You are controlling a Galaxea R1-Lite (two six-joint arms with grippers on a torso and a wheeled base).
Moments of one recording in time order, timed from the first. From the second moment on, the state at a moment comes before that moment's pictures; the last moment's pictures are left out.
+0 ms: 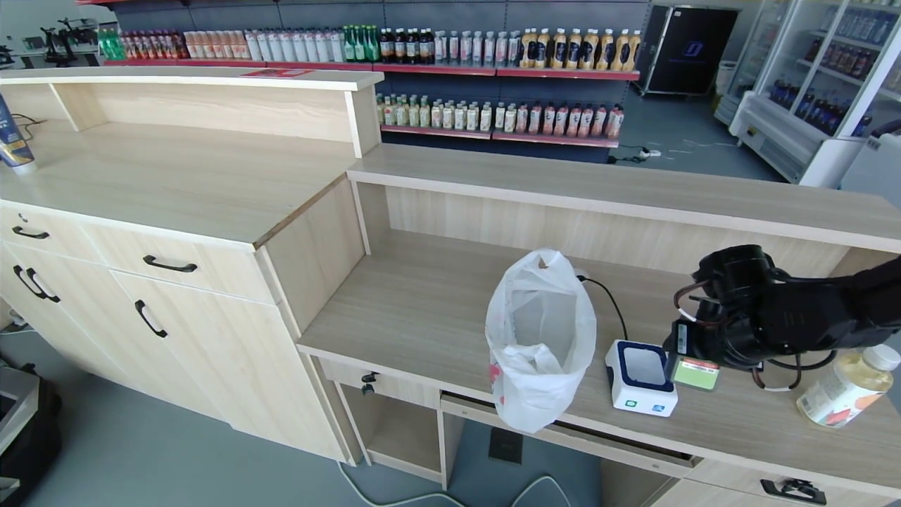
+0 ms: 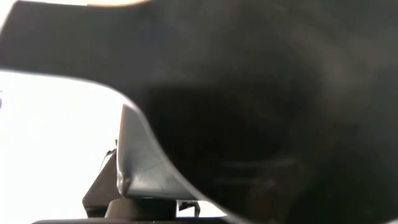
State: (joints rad) left arm 0.00 0.00 0.00 0.00 -0.02 0.00; right arm 0.06 1.98 -1.00 -0.10 -0.22 0.28
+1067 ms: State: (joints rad) left arm 0.00 0.00 0.00 0.00 -0.02 0.00; right arm 0.17 2.19 -1.13 -0.18 -0.30 0.27
